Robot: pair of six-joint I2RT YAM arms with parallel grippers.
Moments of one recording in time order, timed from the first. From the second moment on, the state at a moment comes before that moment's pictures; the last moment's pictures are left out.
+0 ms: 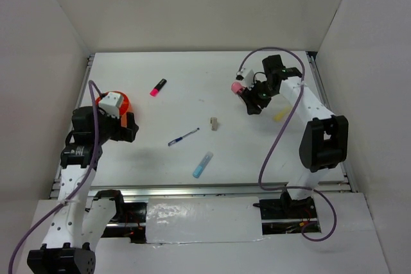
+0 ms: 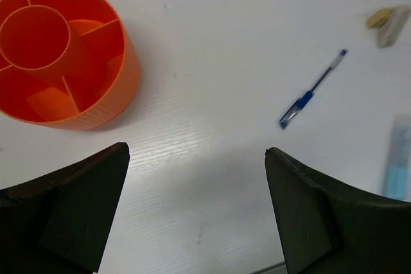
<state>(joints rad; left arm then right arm) 0.08 0.75 0.75 -0.55 0.28 0.16 0.16 1.73 1.46 -0.90 -0.38 -0.72</state>
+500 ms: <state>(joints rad) 0.07 0.85 0.87 -0.16 0.79 -0.43 0.46 1.29 1.31 -0.74 -0.60 -0.56</state>
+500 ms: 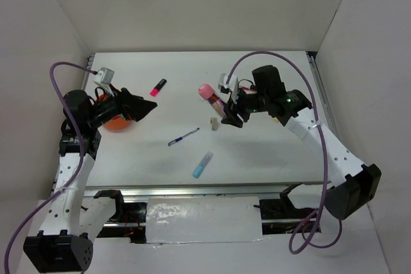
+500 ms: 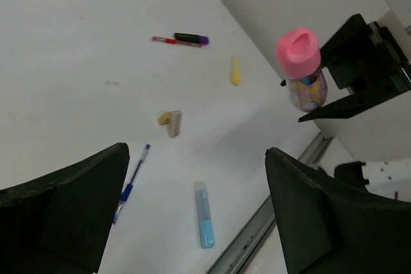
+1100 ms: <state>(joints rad) -0.12 0.83 0.73 0.33 0.96 -0.73 0.67 1.32 1.38 -0.73 -0.72 -0.51</state>
